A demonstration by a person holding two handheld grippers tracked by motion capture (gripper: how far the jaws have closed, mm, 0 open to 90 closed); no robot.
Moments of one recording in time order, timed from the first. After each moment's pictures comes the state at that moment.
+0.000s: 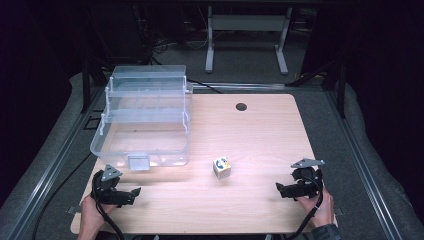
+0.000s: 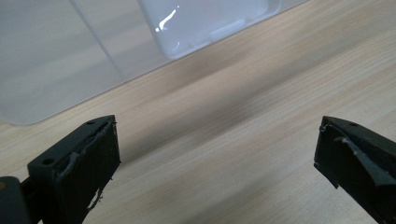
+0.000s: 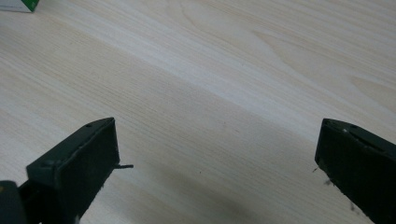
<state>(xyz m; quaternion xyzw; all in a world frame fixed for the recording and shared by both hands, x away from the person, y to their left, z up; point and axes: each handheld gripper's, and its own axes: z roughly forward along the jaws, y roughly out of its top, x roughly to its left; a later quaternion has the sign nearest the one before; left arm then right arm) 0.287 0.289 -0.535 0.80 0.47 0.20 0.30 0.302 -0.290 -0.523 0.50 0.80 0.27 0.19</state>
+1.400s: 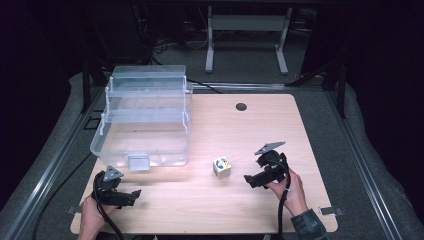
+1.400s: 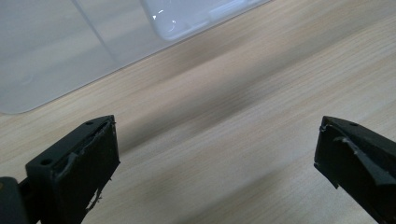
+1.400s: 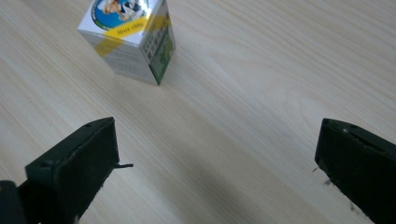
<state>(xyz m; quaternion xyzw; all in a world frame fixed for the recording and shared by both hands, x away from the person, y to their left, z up) 0.287 0.289 -0.540 0.81 0.48 0.19 0.29 0.340 -0.197 -0.490 0.41 0.86 0.28 0.13</state>
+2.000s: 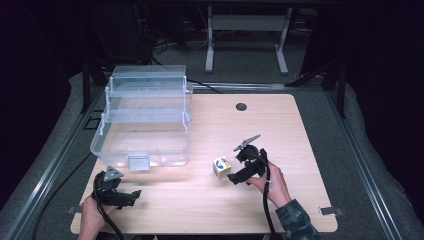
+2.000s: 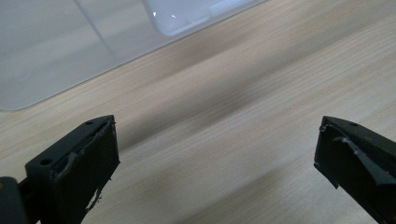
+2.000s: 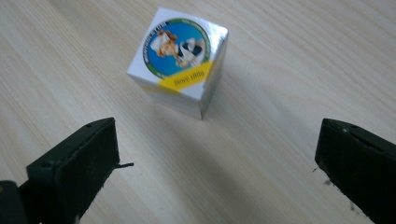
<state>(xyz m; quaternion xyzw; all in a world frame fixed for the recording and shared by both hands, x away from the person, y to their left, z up) 0.287 0.288 -0.541 0.81 0.48 0.18 0.29 0.360 -0.144 -0.489 0.38 0.89 0.25 0.09</state>
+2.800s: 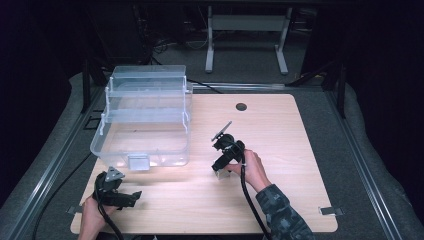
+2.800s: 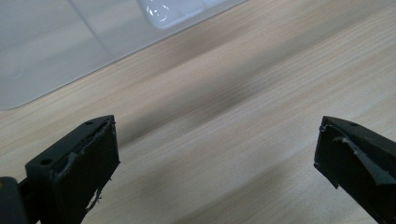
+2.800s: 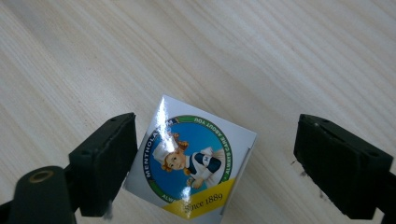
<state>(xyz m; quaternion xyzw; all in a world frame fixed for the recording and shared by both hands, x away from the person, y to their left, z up) 0.287 0.287 -0.543 0.81 0.48 0.18 0.28 0.409 -0.086 -0.497 0.38 0.91 0.18 0.06</state>
